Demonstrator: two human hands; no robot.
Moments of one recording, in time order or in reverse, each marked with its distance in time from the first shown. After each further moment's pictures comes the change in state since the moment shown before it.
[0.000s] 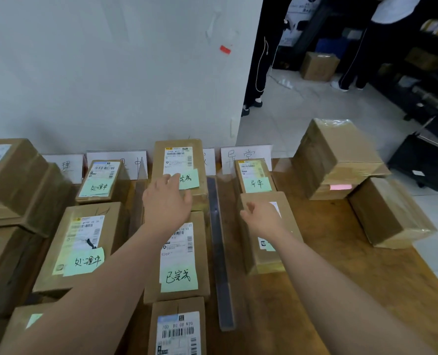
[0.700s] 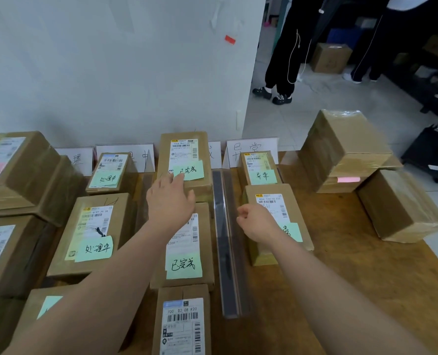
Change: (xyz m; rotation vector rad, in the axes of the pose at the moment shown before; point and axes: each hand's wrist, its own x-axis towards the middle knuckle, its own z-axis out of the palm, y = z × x) left_hand -0.014 -0.004 0.004 0.091 -0.090 -0.040; right_hand -0.009 0.009 0.023 -0.020 -0.117 -0.106
